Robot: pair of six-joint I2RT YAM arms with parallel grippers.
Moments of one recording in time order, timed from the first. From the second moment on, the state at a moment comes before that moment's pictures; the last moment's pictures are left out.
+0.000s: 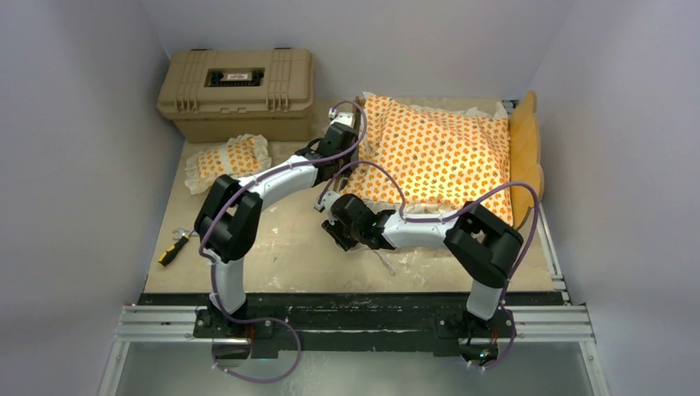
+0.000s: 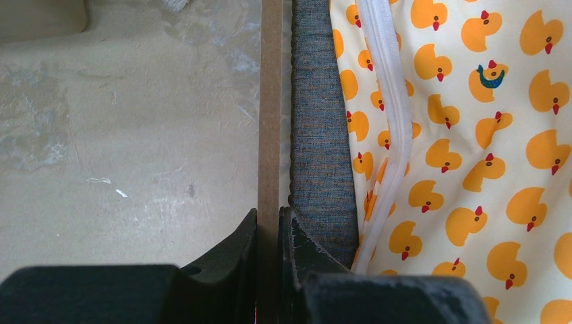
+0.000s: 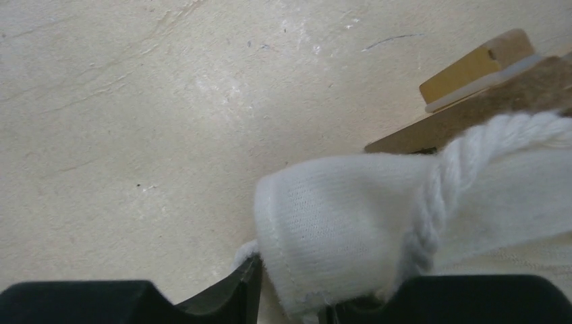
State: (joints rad) left arm -0.63 1.93 1.44 -0.22 -0.30 -0.39; right arm 0.99 1.79 0.99 -0.05 0.09 0.04
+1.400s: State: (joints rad) left arm -0.63 1.79 1.50 -0.33 -0.26 -0.36; right arm 1.05 1.31 0.95 -0.33 0.11 0.40
